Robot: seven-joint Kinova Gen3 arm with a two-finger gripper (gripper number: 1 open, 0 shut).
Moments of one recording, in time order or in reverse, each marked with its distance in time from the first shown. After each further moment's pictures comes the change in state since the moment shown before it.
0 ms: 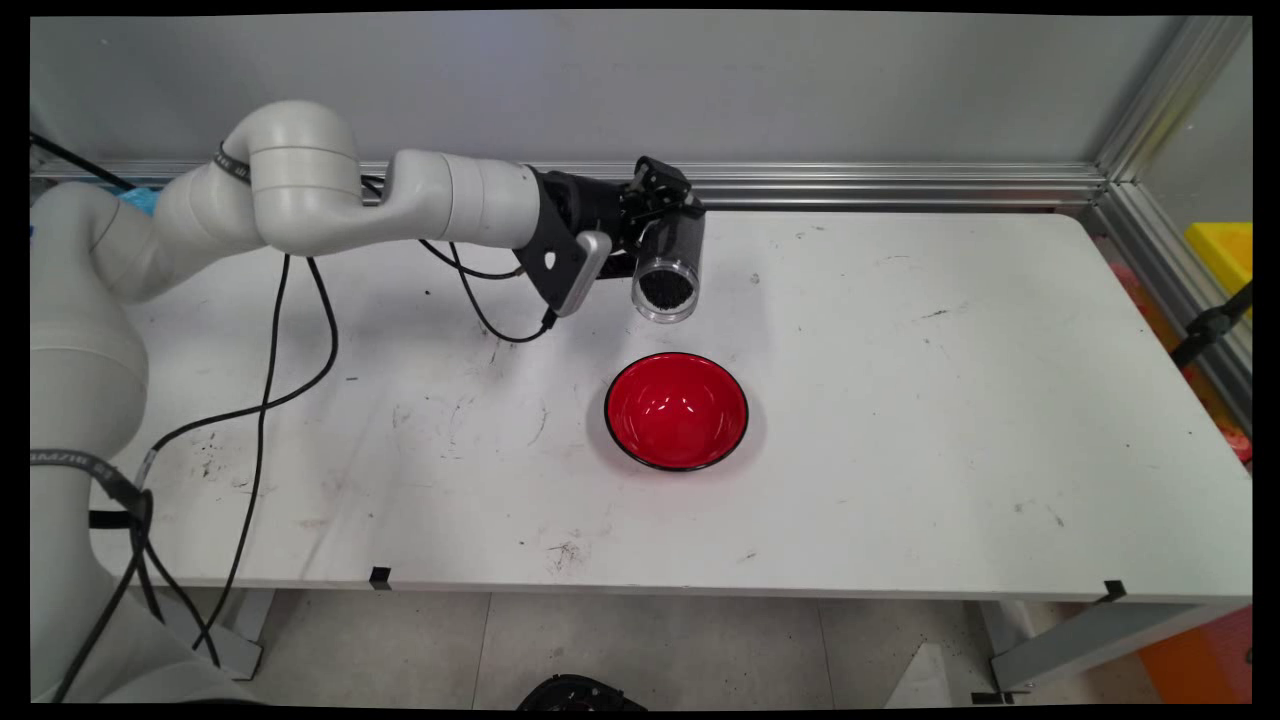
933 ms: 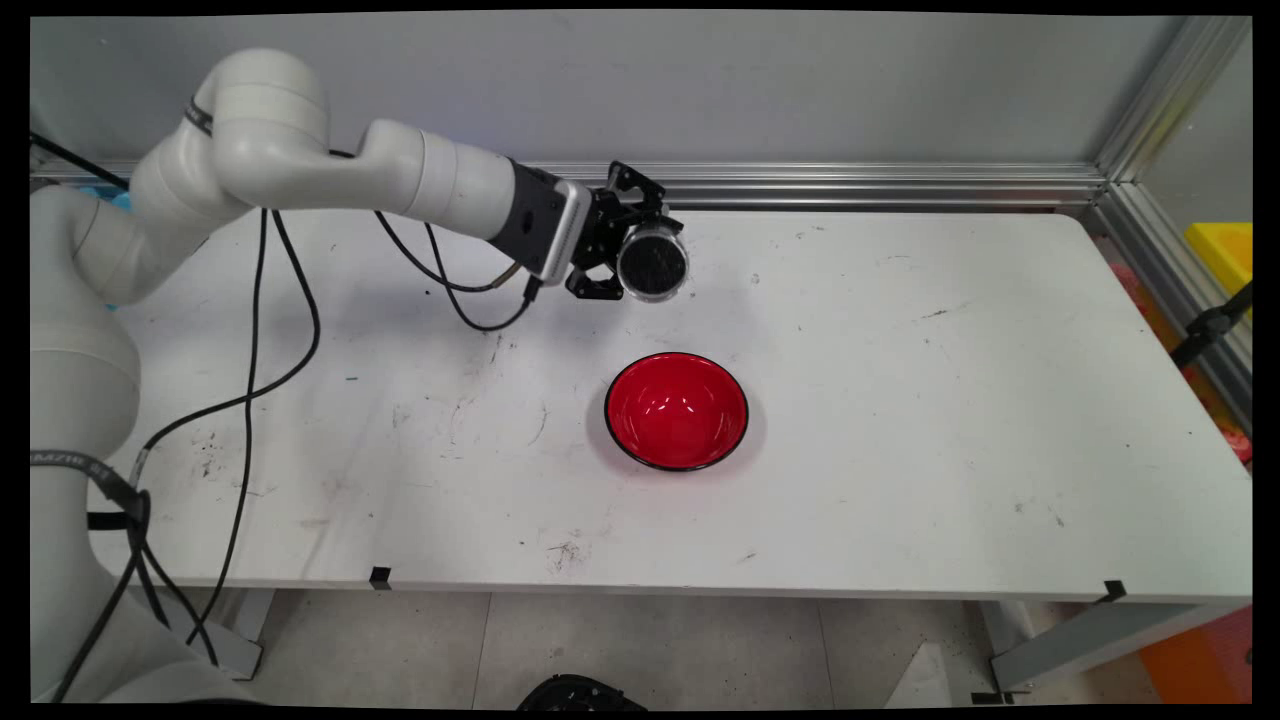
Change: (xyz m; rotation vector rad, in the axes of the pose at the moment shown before) arm -0.015 -0.007 -0.019 -0.132 0.081 -0.351
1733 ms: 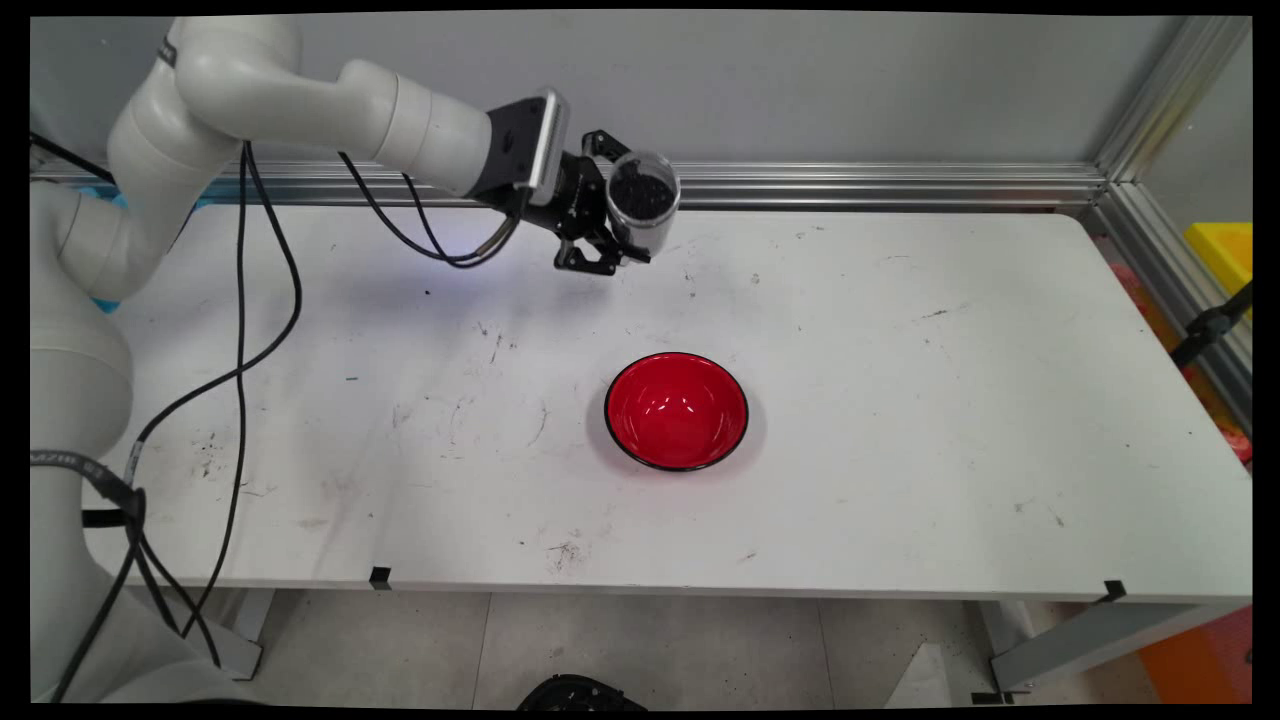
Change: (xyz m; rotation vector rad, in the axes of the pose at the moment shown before) arm -0.023 -0.030 -0.022 -0.070 0.038 -0.355
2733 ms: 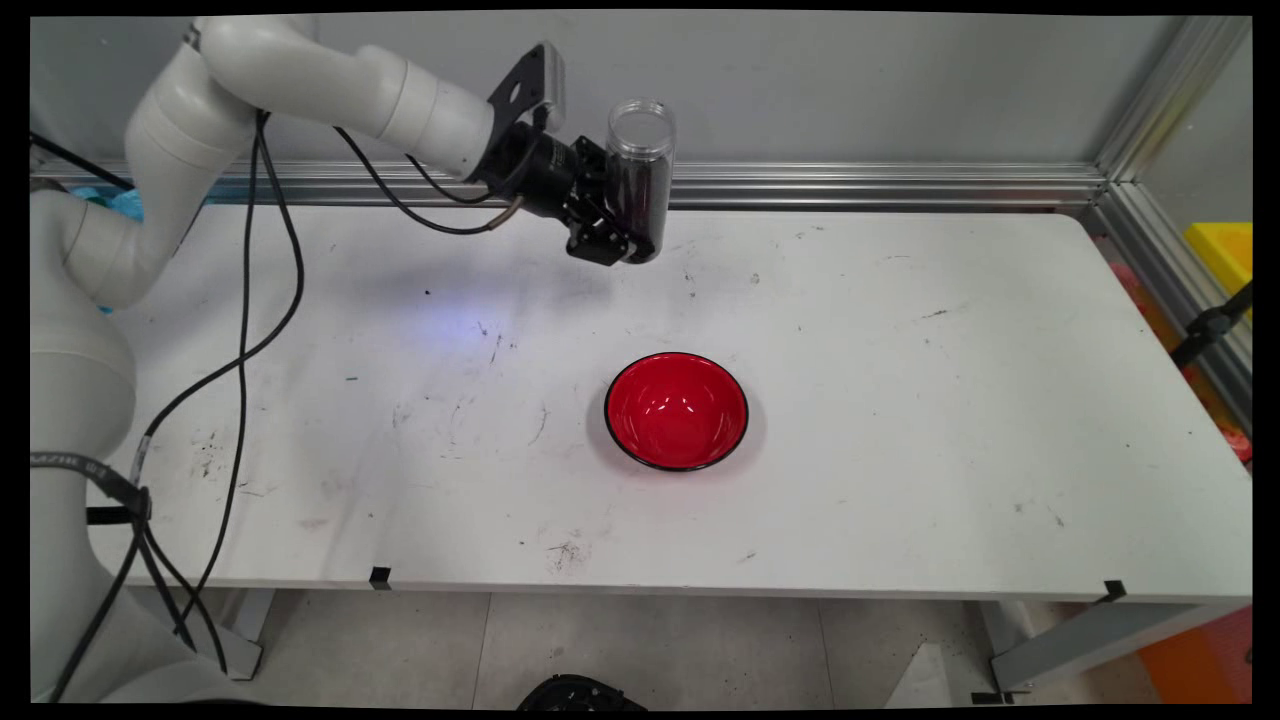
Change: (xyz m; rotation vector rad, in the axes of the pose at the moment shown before) arm -0.027 -0.024 0.007 -0.080 0.013 -0.505
